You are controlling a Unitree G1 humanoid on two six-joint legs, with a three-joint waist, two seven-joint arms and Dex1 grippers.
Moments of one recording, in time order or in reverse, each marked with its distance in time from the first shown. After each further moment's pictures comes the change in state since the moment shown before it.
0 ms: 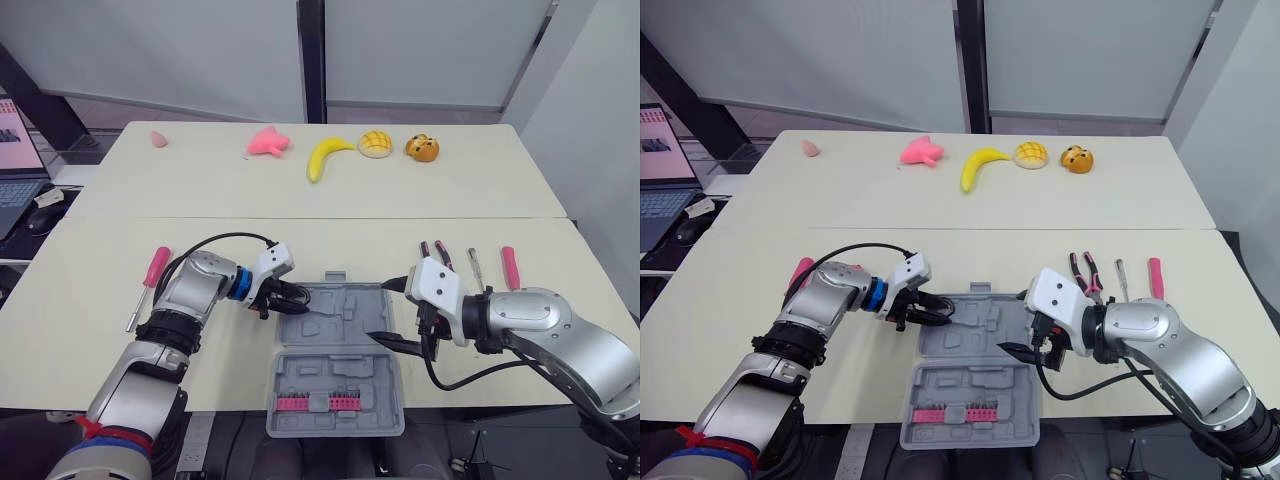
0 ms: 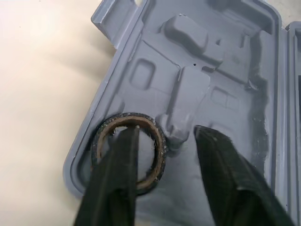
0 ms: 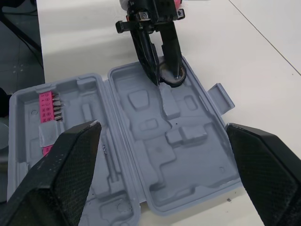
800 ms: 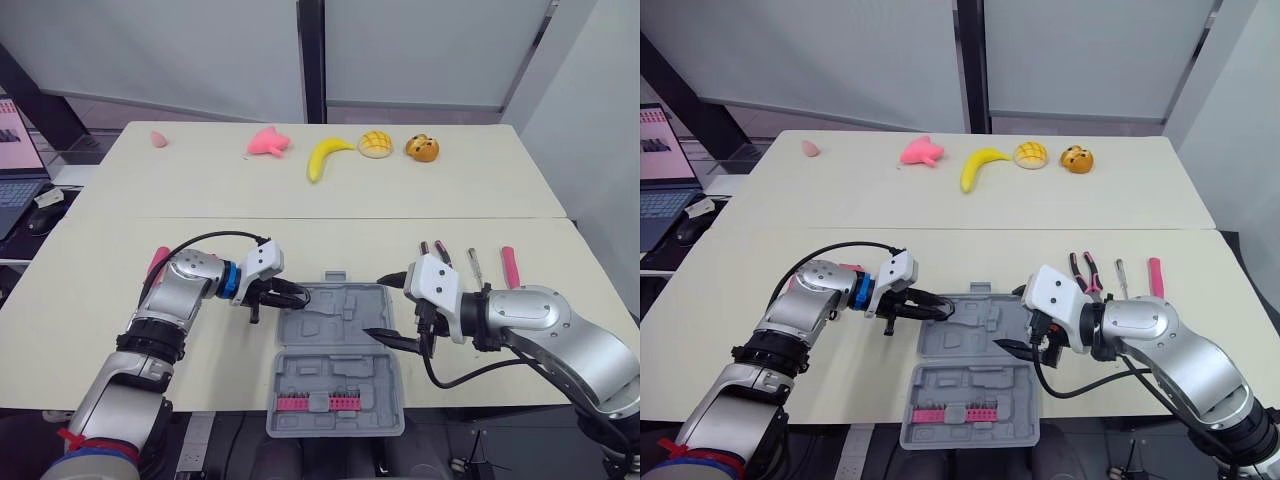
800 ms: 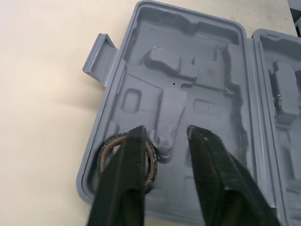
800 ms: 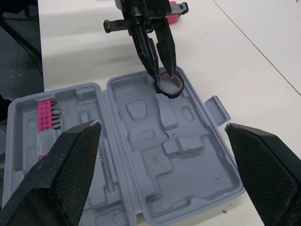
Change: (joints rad) left arm 0.056 0.051 0.041 -0.032 -0.067 -0.240 -0.041; right arm -0.007 0.015 0.000 0.004 -0.007 -0.040 0.000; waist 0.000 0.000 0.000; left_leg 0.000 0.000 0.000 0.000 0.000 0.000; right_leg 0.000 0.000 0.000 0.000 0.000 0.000
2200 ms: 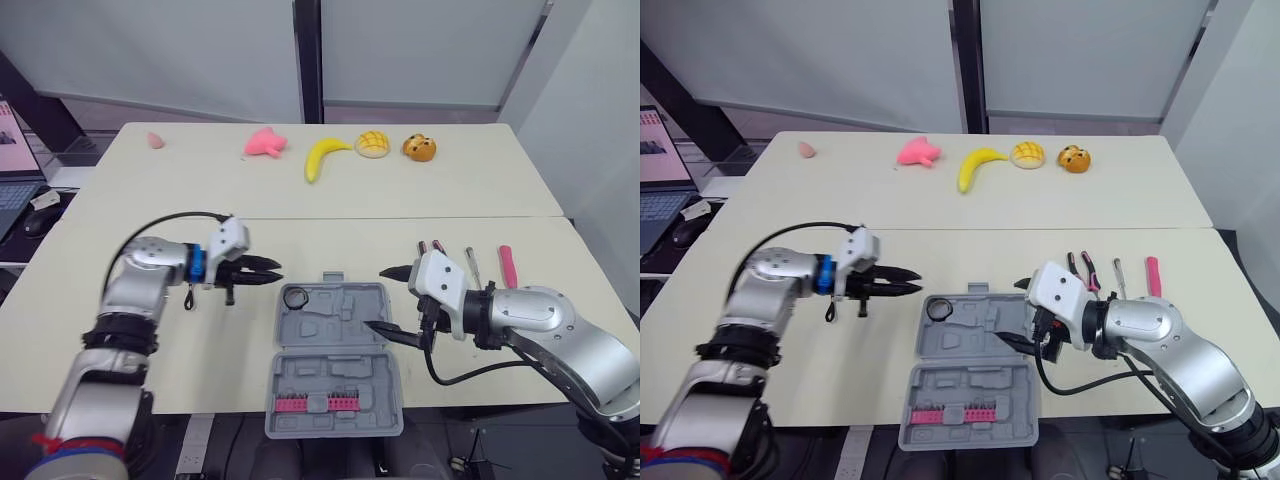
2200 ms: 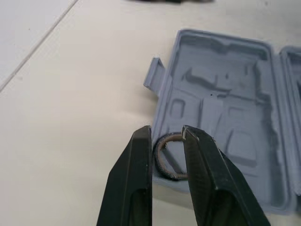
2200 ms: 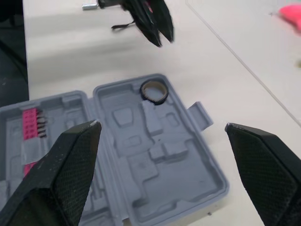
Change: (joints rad) left arm 0.030 0.124 0.193 -0.041 -0.097 -0.033 -0.006; right arm 0.050 0.011 -0.061 0.000 -0.020 -0.096 -0.041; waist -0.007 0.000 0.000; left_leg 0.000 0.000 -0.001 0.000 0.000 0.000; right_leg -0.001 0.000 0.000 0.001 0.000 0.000
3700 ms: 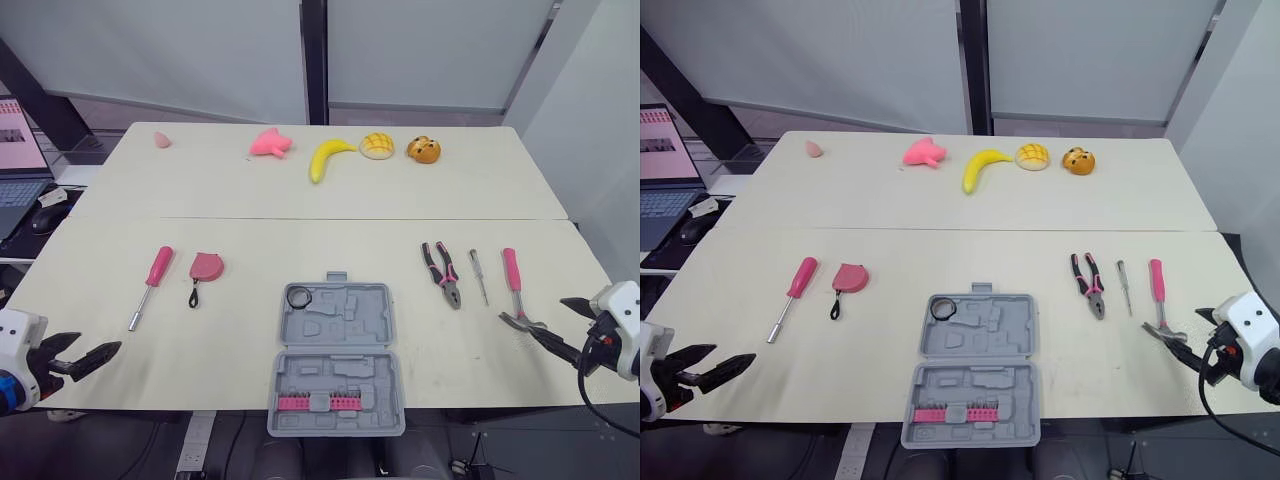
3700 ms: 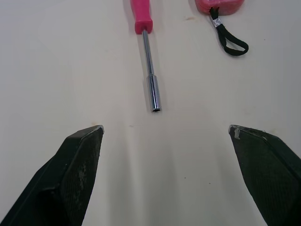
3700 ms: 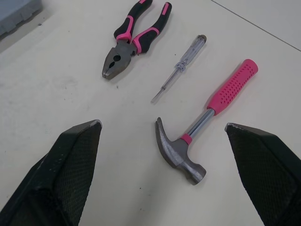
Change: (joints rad) left arm 0.754 0.168 0.629 -0.088 -0.158 0.246 0.380; right arm 0.589 -0.123 -0.670 0.430 -0.060 -0.316 0.169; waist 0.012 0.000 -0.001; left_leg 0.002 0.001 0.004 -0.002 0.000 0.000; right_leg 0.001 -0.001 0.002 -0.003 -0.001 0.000
